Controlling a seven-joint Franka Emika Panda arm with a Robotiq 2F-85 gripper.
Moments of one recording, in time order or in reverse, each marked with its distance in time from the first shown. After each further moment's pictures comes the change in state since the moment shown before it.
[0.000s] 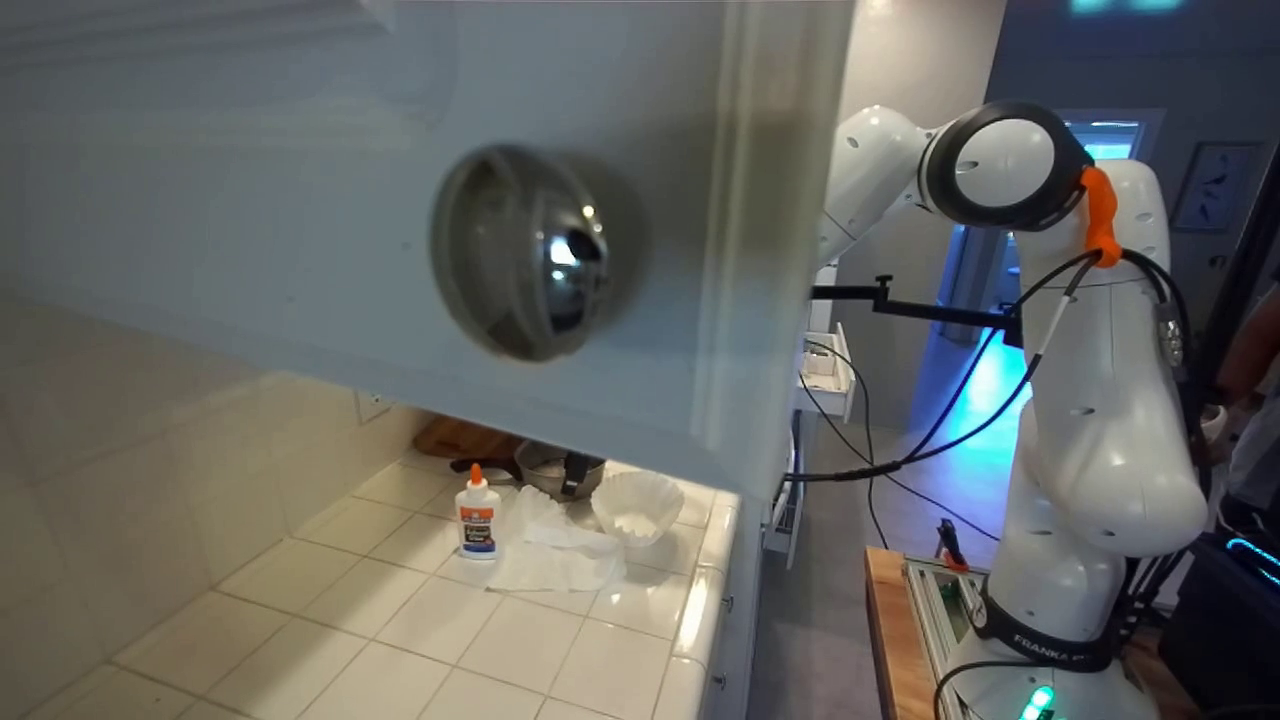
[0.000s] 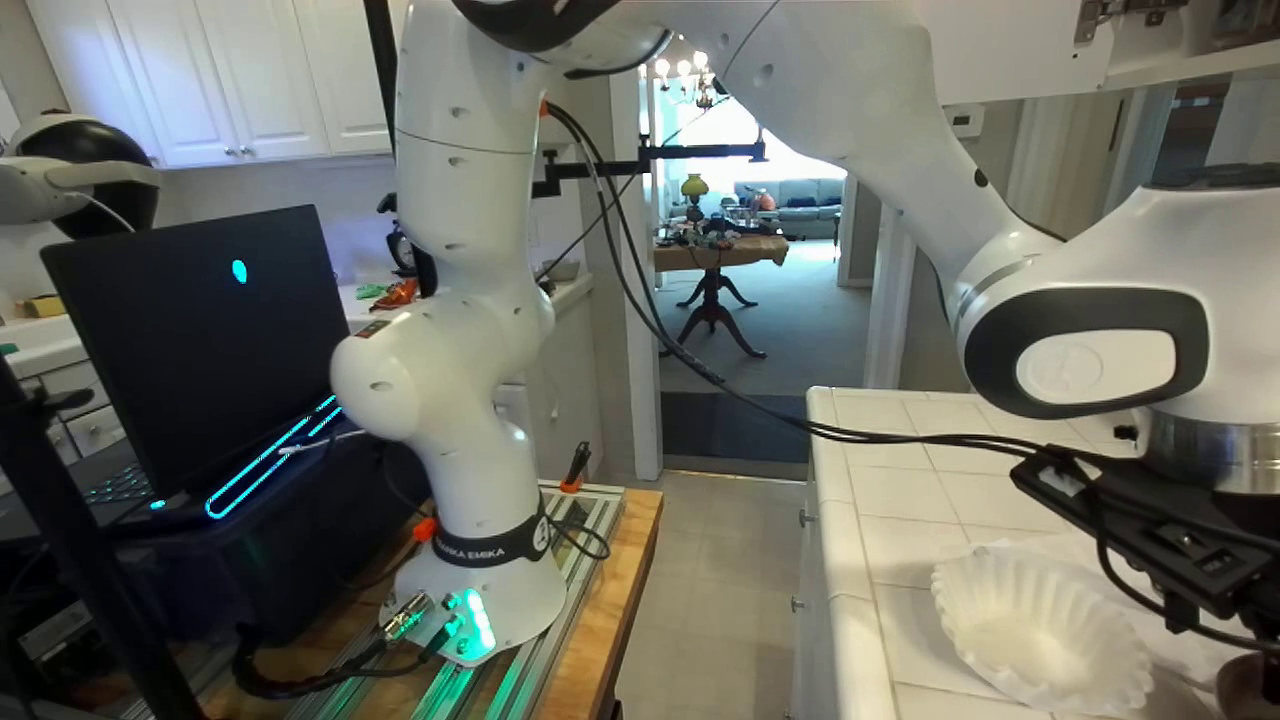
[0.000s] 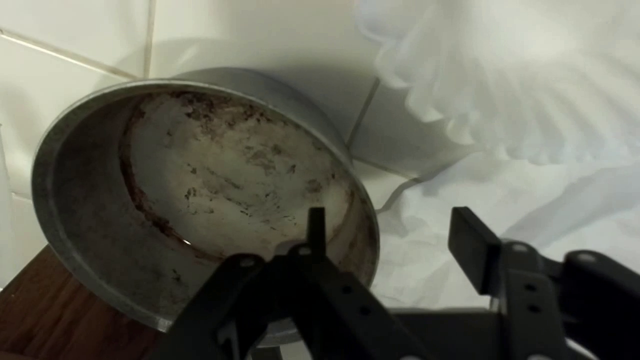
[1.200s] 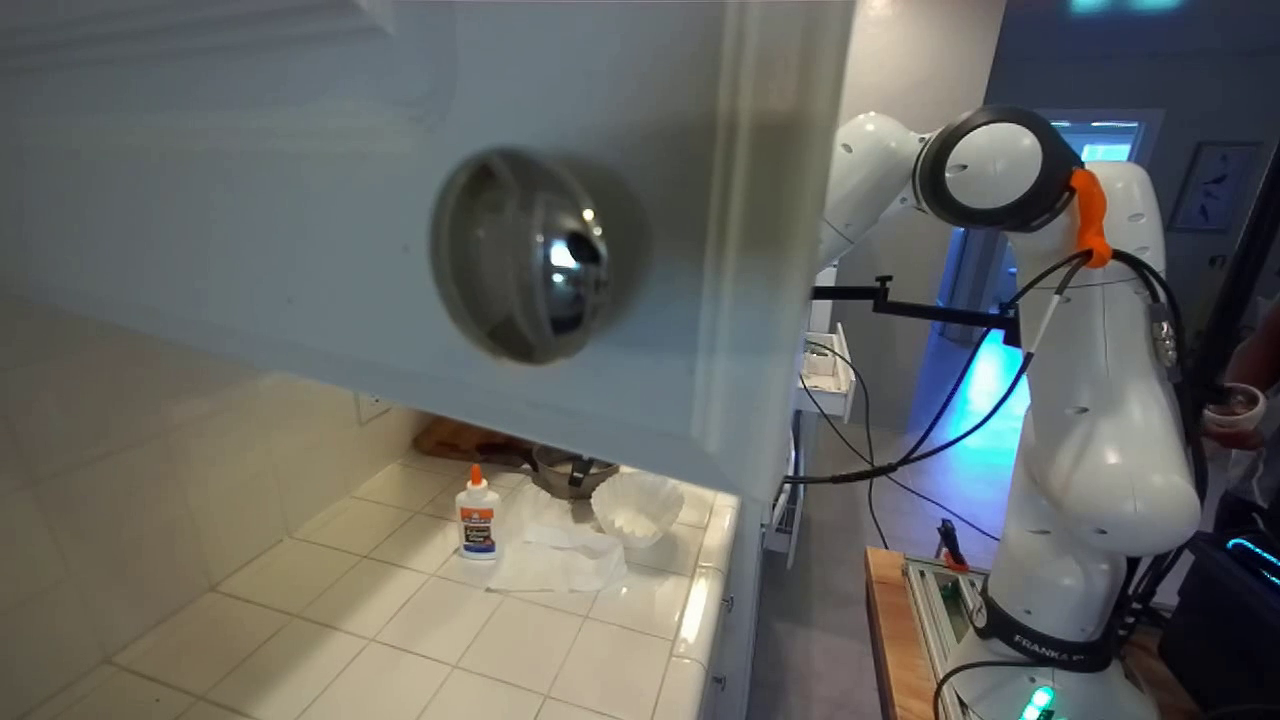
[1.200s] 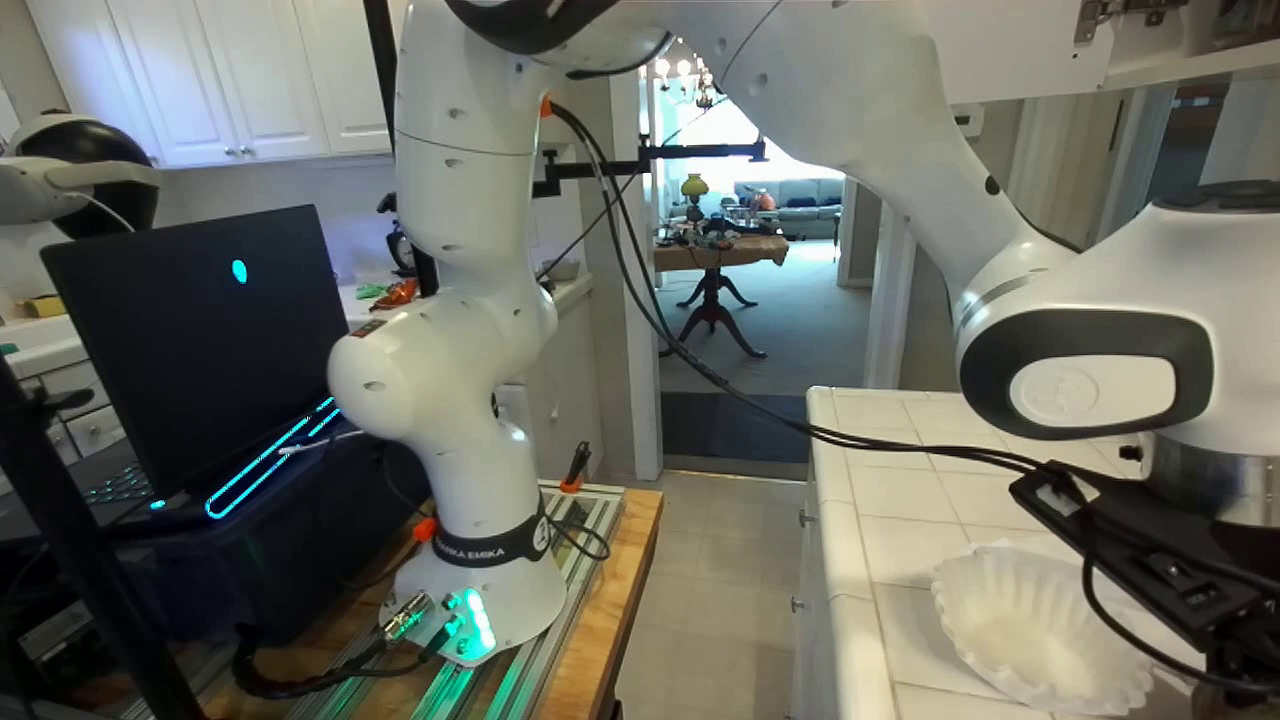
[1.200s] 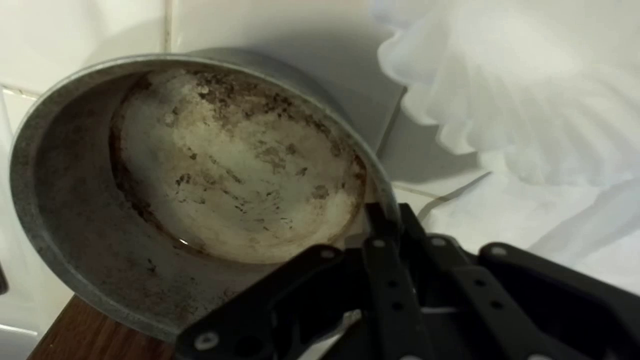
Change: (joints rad) arm -0.044 0.011 0.014 -0.007 0.040 0.011 0.021
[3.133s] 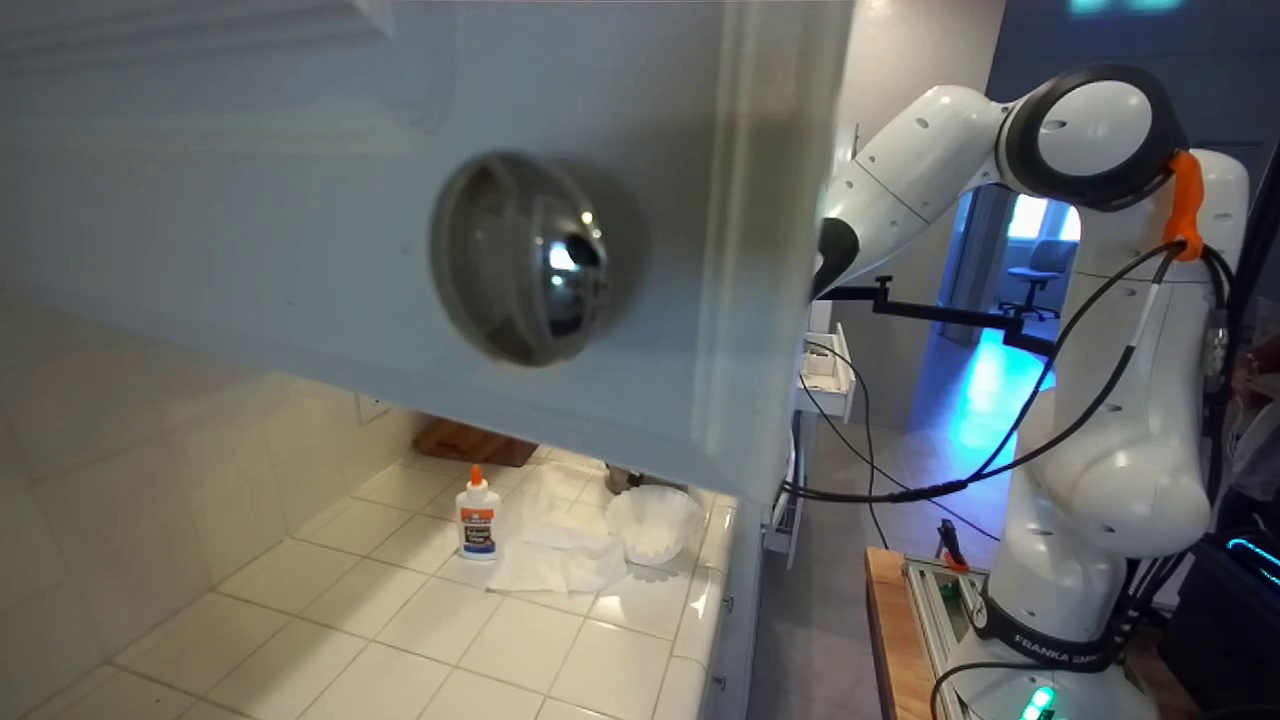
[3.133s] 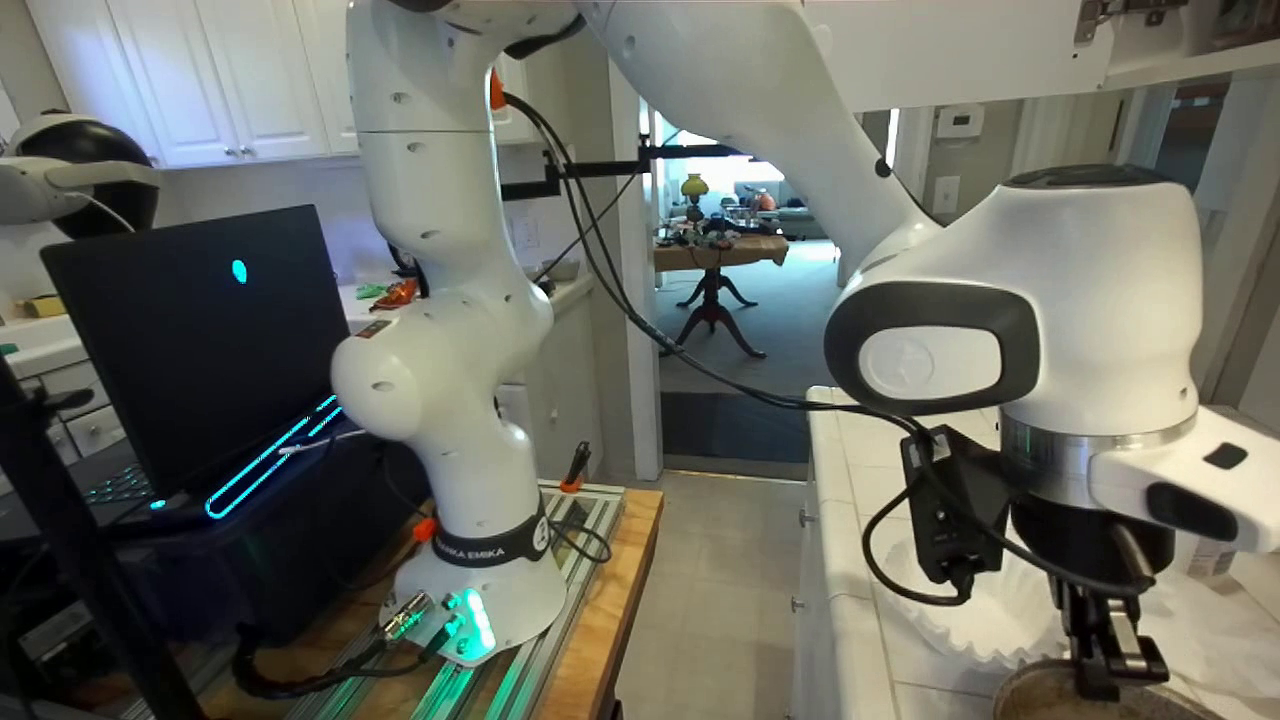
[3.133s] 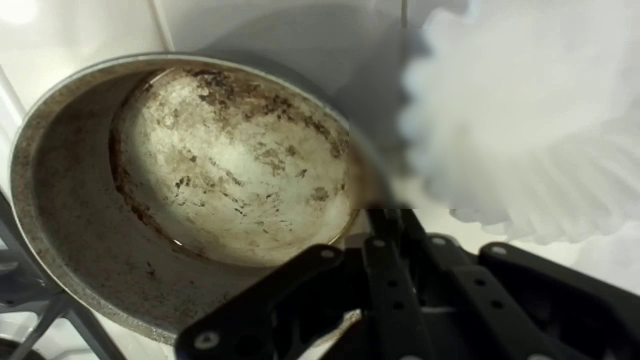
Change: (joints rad) arm 0.061 -0.227 -0.123 -0.274 -0.021 -0.001 0.340
